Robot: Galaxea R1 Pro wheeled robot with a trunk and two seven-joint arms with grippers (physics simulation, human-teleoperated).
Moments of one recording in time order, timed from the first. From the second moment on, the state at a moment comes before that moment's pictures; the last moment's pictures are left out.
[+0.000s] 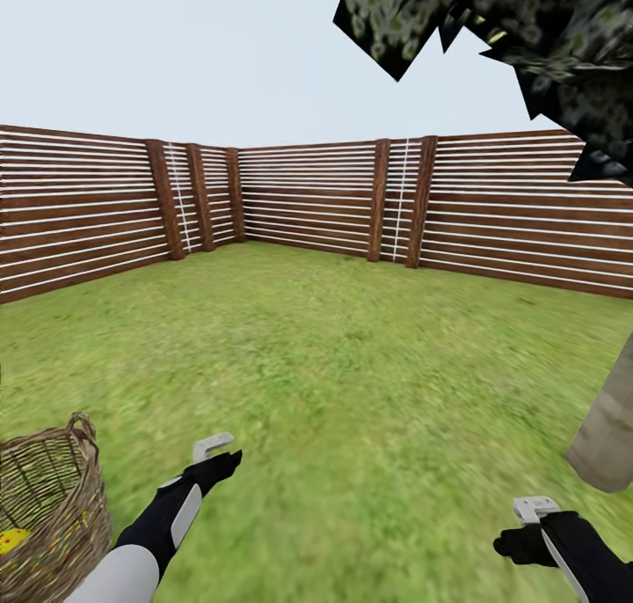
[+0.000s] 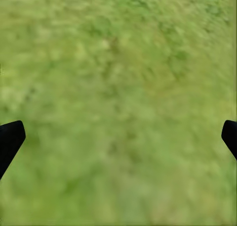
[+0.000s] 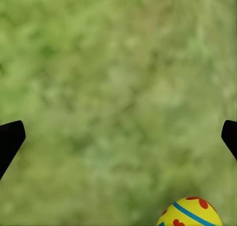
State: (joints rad) left arm -0.59 -0.04 0.26 -0.51 0.08 0.15 -0.07; right arm -0.42 -0.34 -0.03 -0.68 0.08 0.64 0.26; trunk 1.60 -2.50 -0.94
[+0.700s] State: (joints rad) left arm -0.59 -0.05 0.25 -0.51 0.08 0.15 -0.07; right arm -0.42 -0.33 -0.03 -0.68 0.08 0.64 0.25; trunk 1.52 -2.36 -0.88
